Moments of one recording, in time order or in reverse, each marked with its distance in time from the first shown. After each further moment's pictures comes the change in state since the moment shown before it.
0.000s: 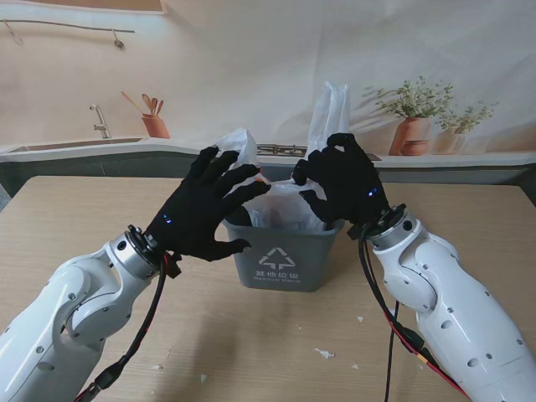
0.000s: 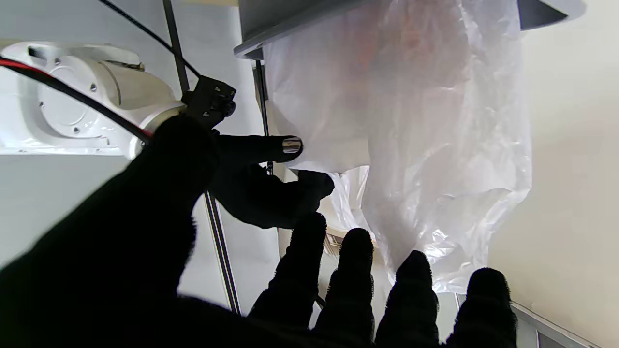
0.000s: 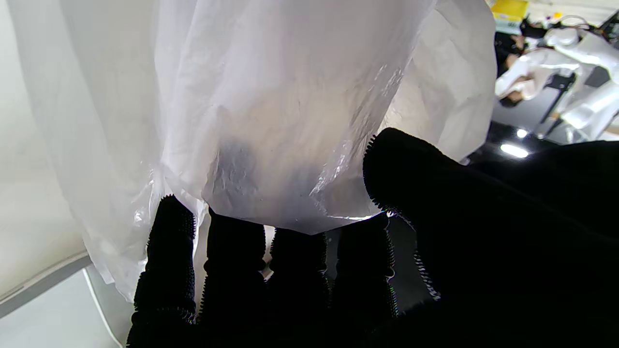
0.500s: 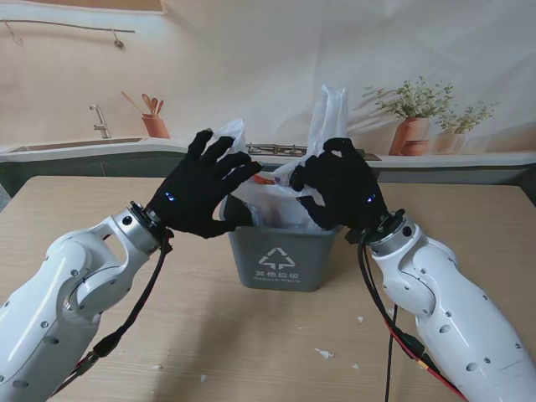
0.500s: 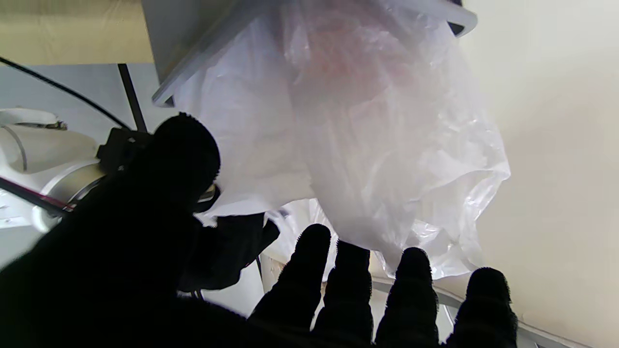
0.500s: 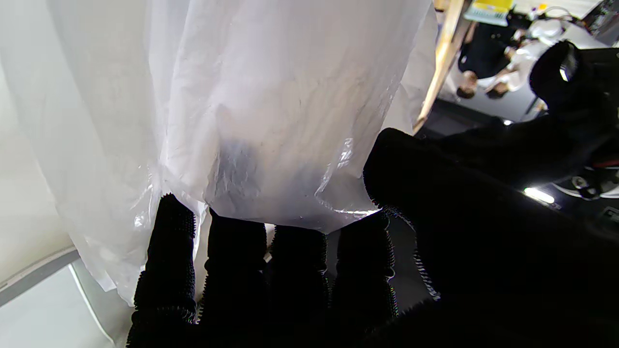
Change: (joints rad) left arm -0.122 0.020 0.025 0.042 0.087 0.076 -0.111; right arm -0.016 -0.002 -0.001 -0.001 -0.018 -0.031 -0.045; left_hand 0.000 0.001 0.000 0.000 -0.043 0.044 -0.092 -0.050 0.000 -0.024 0.119 0.103 0.000 0.000 0.043 0.000 0.002 0.001 0.000 0.000; right_hand 0.000 0.000 0.000 0.000 0.000 -0.001 0.009 0.001 0.000 0.000 0.000 0.010 0.011 -0.009 0.010 0.000 0.009 0.000 0.013 0.001
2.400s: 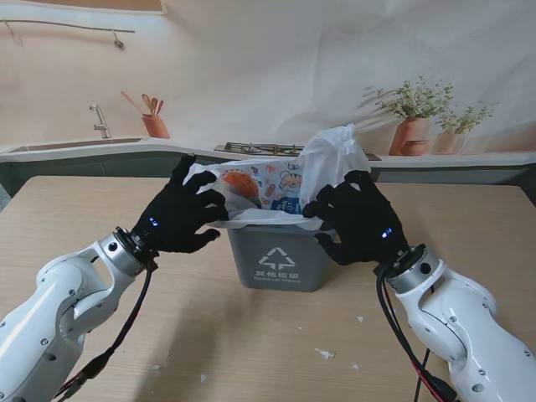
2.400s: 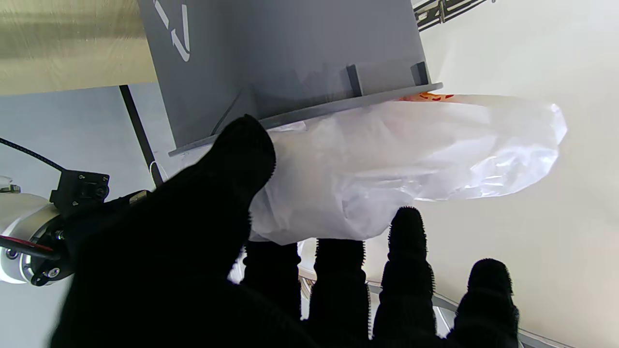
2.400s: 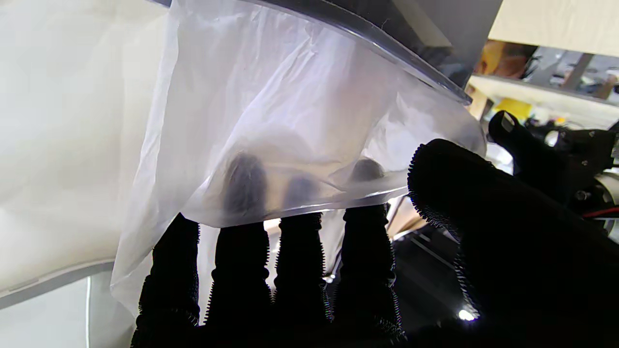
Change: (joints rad) left arm 0.108 0.010 -0.072 0.085 0.120 -0.082 0.204; right arm -0.281 0.034 0.165 -0.228 -0.159 0.100 0.171; left_hand 0.229 0.037 -0.029 -0.045 0.414 -0.326 0.720 0.240 0.421 -0.094 0.121 0.061 0.173 -0.024 0.319 0.033 0.059 0.021 0.000 0.000; right_hand -0.163 0.092 -0.095 0.118 -0.081 0.003 -0.352 -0.027 -0.298 -0.004 -0.189 -0.122 -0.162 -0.028 -0.134 -0.021 -0.050 -0.019 -0.010 -0.014
